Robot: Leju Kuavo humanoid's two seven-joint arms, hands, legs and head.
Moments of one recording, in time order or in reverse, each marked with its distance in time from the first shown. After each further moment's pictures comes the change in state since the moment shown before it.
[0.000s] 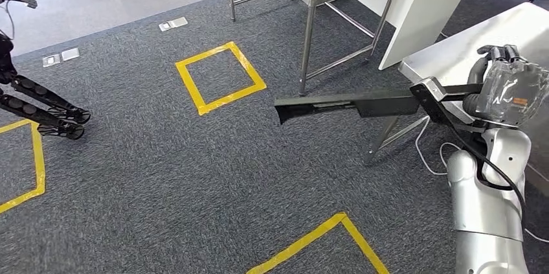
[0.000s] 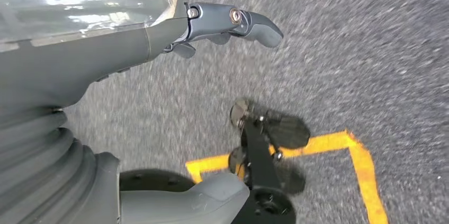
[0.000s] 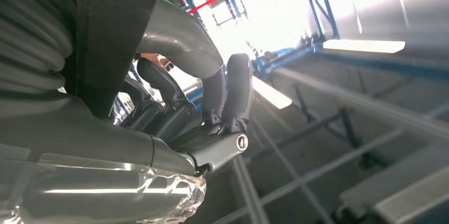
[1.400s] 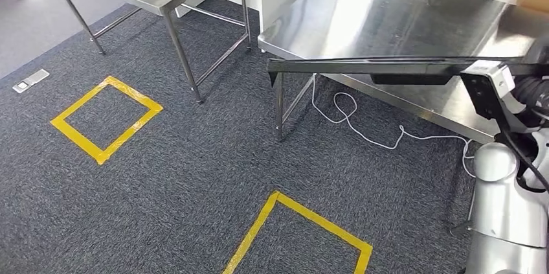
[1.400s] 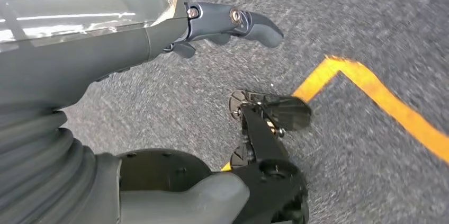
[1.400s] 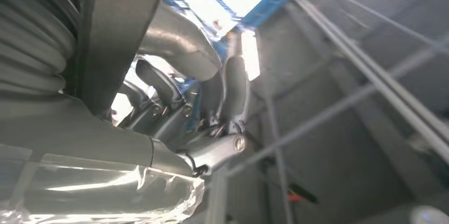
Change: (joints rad) left arm 0.001 -0.004 0.030 -0.003 -0.068 -0.008 -0.001; right arm 0.041 -0.031 -0.035 -0.247 -0.251 -0.054 -0.078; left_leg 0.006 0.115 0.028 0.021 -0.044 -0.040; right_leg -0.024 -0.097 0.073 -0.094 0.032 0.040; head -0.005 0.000
